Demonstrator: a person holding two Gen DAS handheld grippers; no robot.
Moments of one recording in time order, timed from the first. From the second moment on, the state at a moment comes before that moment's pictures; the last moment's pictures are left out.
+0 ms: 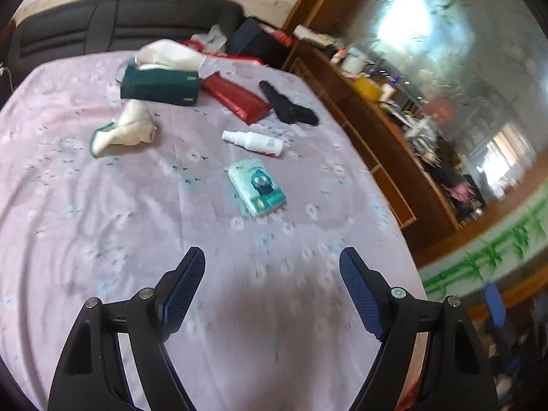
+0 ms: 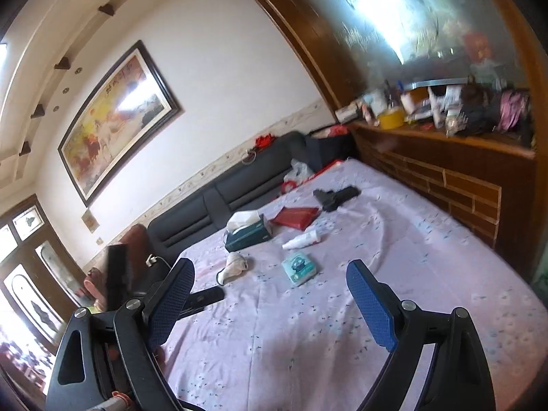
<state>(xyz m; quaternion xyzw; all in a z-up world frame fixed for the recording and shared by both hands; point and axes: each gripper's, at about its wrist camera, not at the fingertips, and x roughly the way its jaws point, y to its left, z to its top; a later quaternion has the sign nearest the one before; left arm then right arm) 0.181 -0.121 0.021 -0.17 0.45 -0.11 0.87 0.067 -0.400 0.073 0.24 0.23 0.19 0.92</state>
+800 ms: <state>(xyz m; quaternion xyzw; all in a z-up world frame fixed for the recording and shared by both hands) 0.295 -0.168 -0.066 -0.07 0.53 -0.01 0.84 0.195 -0.438 -0.002 0.27 0.32 0.19 0.89</state>
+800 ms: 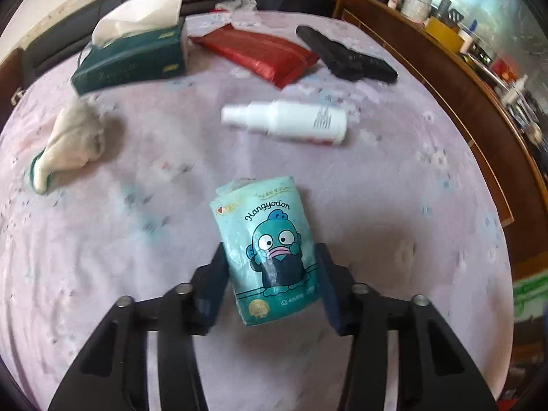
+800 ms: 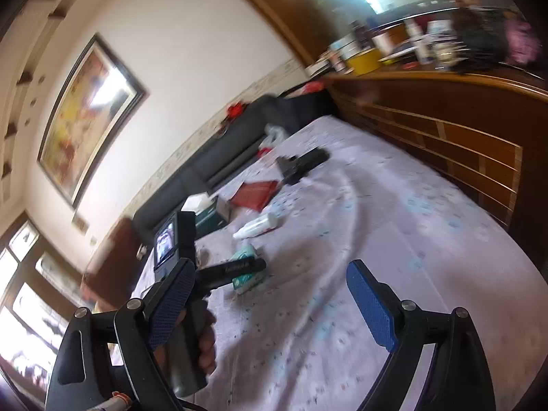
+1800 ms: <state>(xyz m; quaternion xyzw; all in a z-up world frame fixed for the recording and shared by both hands) 0.143 -0.071 -0.024 -0.16 0.45 -0.09 0.88 0.417 -0.250 -0.074 0.06 0.49 0.32 0.81</state>
